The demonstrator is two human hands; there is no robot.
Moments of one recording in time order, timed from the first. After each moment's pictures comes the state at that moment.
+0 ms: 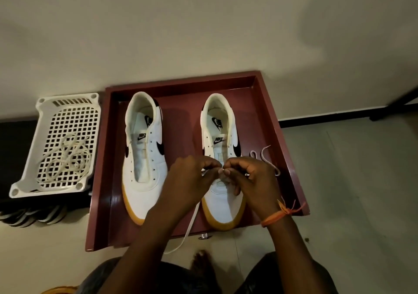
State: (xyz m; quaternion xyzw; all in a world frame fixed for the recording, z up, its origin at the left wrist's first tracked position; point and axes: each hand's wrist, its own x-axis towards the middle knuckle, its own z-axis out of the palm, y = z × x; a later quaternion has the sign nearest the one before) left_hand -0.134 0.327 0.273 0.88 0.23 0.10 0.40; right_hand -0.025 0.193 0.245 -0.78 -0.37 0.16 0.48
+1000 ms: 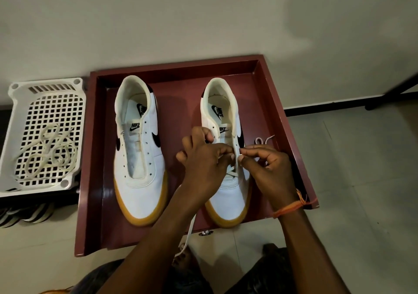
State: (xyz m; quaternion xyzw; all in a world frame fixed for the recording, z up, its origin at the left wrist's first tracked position) left_hand -0.099 0.317 0.228 0.88 0.31 0.11 0.35; right_hand -0.016 0.191 0.228 -0.80 -0.22 0.15 0.53
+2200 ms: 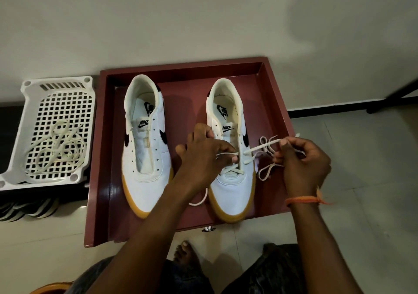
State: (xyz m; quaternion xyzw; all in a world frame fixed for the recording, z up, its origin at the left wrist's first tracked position) left_hand -0.112 0.334 0.255 0.88 0.29 0.03 0.38; right_hand 0.004 0.175 0.233 -0.81 -0.03 0.01 0.58
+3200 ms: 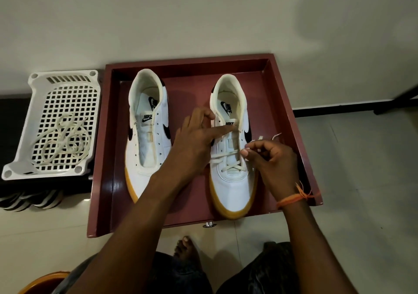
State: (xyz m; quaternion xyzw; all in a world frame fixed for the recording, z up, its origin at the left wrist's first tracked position) left_hand -0.121 0.362 0.250 0.94 0.17 0.13 0.28; right_hand -0.015 0.193 0.230 -0.82 -0.24 0.18 0.49
